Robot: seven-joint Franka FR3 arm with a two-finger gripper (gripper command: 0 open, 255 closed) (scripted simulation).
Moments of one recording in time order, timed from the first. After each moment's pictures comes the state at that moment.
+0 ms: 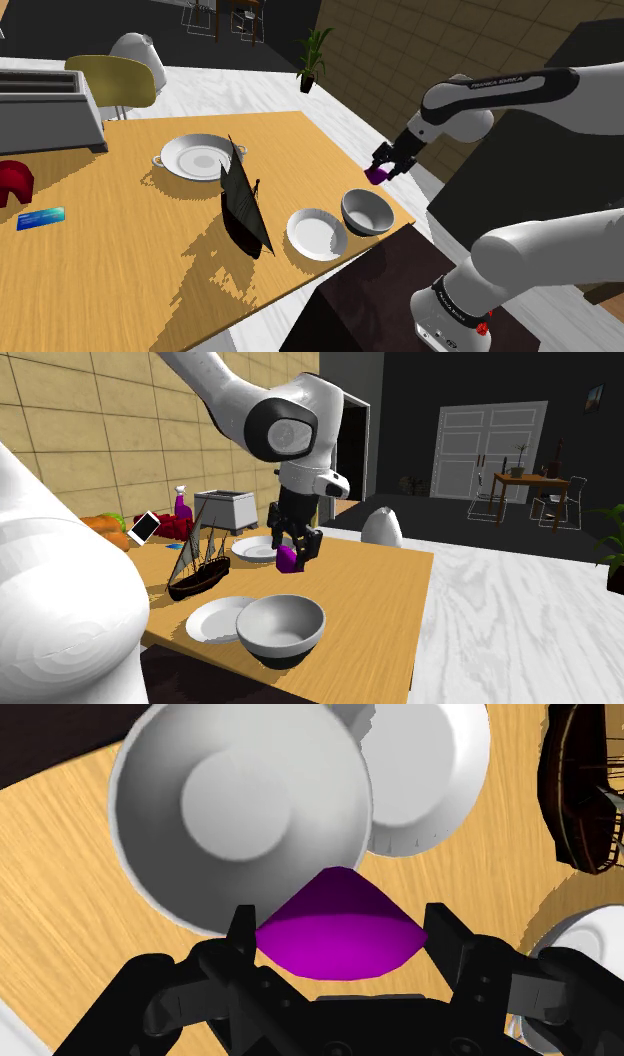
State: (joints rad) arm -0.31 -0.50 0.03 -2.74 0.41 2.25 -0.09
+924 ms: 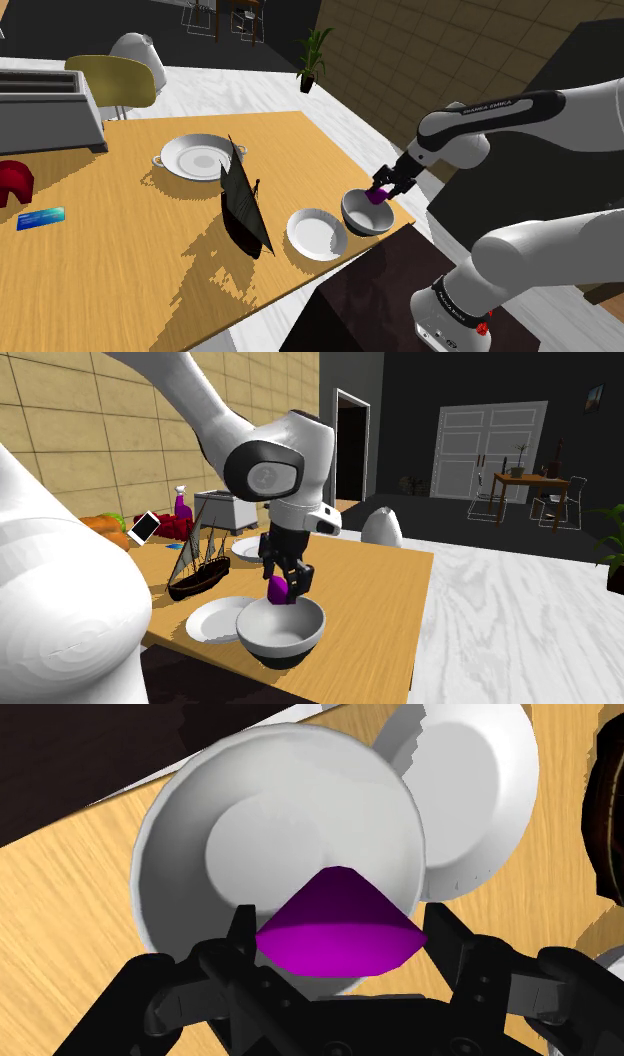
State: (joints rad) arm -0.29 -0.50 0.01 -2.90 0.46 2.40 -0.18
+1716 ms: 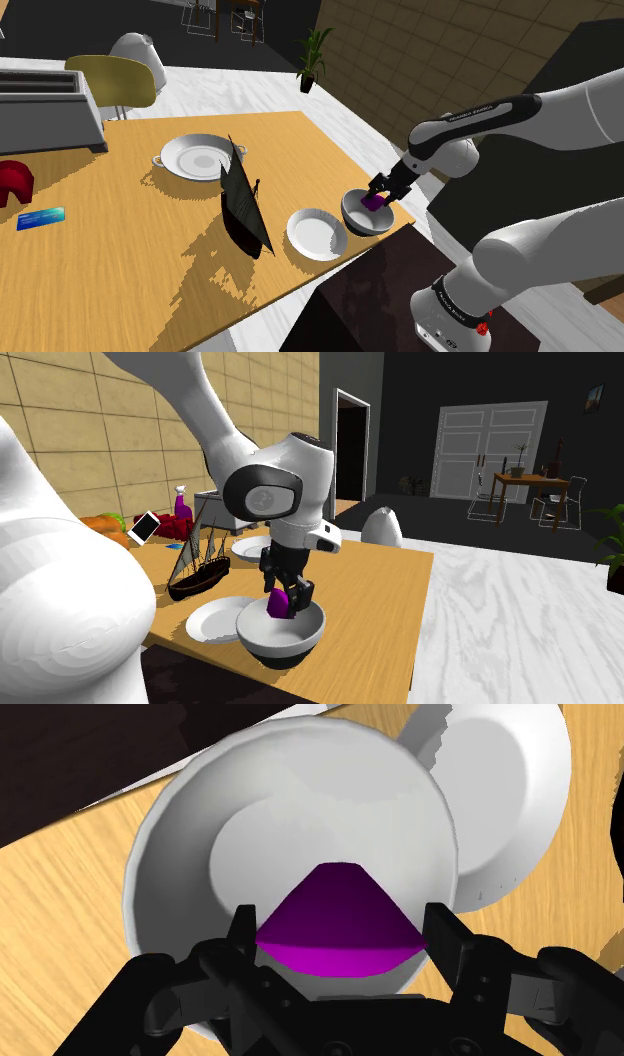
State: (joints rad) arm -0.25 -0.40 0.00 -2.92 0.53 2.51 -0.24
